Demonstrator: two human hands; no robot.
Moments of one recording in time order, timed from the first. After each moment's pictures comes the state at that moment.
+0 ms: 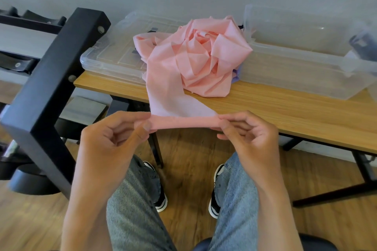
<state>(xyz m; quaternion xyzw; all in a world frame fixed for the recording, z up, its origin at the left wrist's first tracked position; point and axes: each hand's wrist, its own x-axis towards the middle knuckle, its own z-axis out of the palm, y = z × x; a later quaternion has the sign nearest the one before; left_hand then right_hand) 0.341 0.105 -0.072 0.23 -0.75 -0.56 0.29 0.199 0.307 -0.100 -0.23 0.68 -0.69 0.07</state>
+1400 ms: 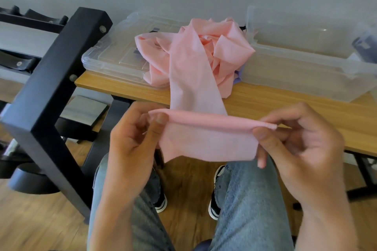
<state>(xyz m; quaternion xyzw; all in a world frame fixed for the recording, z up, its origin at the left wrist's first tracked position) 0.318 0.127 -0.084 0.11 -0.73 -0.58 0.35 0.212 0.343 -0.045 -0.37 0.67 -0.64 -0.04</state>
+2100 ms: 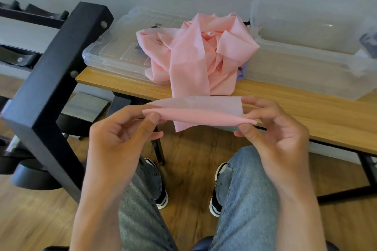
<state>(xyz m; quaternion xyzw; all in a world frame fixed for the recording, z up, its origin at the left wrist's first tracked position) 0.330 0.119 -0.071 0.17 -0.69 -0.63 0.33 0.191 0.326 -0.086 -0.32 0.64 -0.70 0.02</state>
